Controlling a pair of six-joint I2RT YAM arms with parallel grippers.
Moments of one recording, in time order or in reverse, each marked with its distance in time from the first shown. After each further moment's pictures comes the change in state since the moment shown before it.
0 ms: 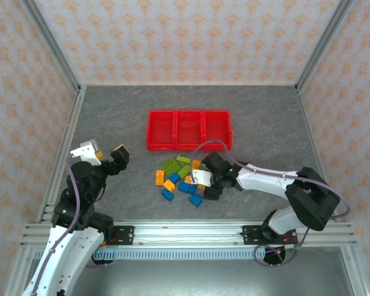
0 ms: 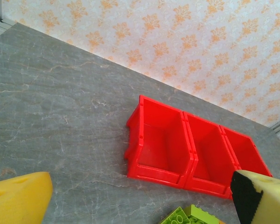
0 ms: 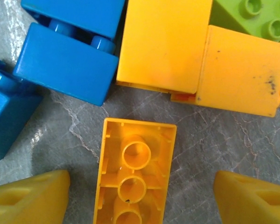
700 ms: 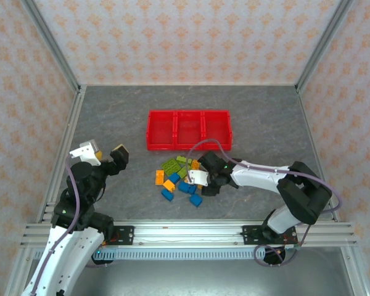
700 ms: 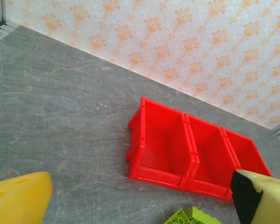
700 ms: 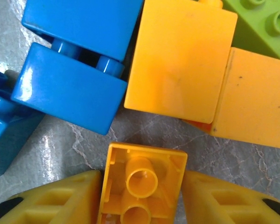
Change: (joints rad) left arm -0.013 -0.003 0.000 0.000 -0.023 -0.001; right arm 0.005 0.077 0.062 -0.034 -0.024 -0.021
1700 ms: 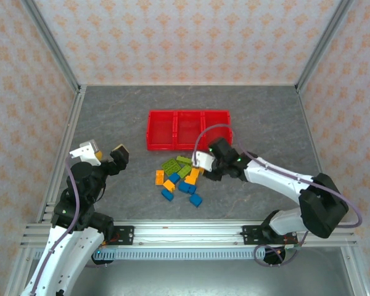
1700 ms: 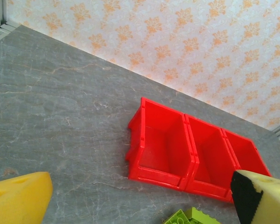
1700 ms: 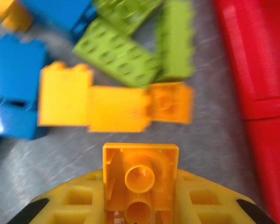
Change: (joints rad) left arm -0.002 0.000 0.000 0.000 -0.002 -0.007; right arm -0.114 -0.171 0.062 0.018 0.005 0.076
